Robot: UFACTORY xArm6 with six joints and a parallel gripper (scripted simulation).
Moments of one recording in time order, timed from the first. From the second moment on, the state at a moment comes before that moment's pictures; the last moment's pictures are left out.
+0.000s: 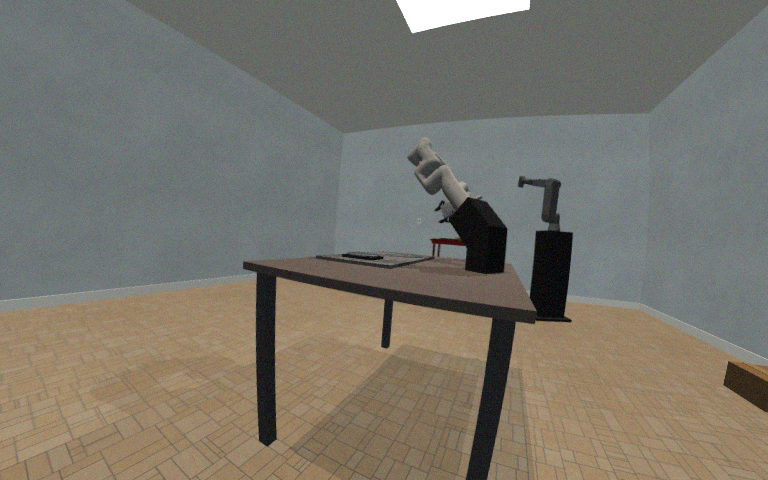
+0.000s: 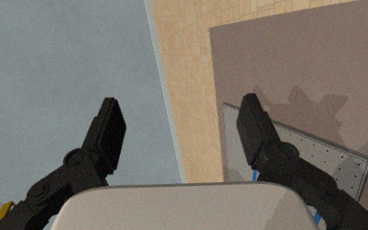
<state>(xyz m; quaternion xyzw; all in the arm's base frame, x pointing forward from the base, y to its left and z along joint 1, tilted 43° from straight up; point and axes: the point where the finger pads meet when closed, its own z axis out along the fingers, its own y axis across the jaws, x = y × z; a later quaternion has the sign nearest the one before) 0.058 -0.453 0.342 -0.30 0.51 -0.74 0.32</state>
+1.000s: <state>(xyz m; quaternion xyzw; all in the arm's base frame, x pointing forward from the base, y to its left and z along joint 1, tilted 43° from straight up) 0.093 -0.442 0.336 -0.34 0.51 -0.70 0.37</state>
